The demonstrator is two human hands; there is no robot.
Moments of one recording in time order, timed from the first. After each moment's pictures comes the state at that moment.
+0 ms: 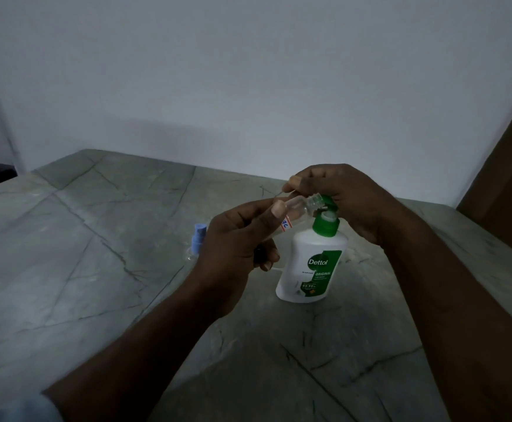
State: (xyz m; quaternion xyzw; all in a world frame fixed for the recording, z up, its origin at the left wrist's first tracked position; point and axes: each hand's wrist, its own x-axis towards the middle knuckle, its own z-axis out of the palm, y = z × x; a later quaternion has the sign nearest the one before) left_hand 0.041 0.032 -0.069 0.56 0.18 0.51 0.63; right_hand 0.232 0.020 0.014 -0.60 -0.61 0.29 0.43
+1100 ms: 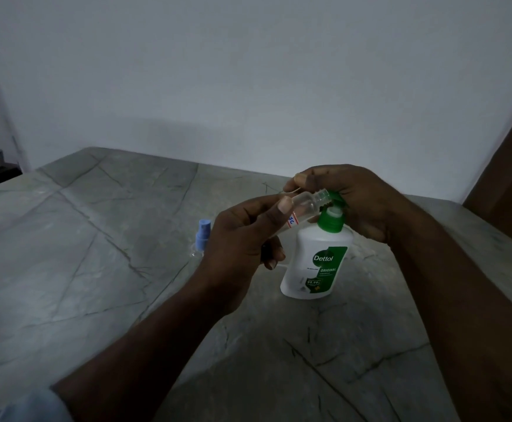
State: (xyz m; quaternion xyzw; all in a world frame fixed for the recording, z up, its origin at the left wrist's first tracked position) left_hand 0.042 0.030 -0.071 0.57 0.17 0.51 0.62; right_hand 0.231 0.017 0.012 -0.57 -0.58 0.36 0.46
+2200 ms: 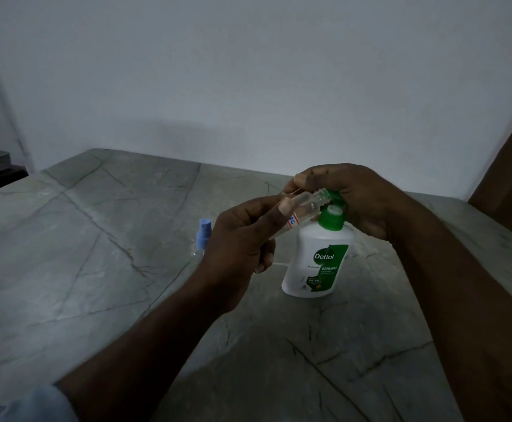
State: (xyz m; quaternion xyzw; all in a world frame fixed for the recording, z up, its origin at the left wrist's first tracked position) left_hand 0.039 0.030 -0.070 0.59 0.17 0.49 0.61; right_hand 0.234 0.021 0.010 -0.57 -0.58 0.37 0.45
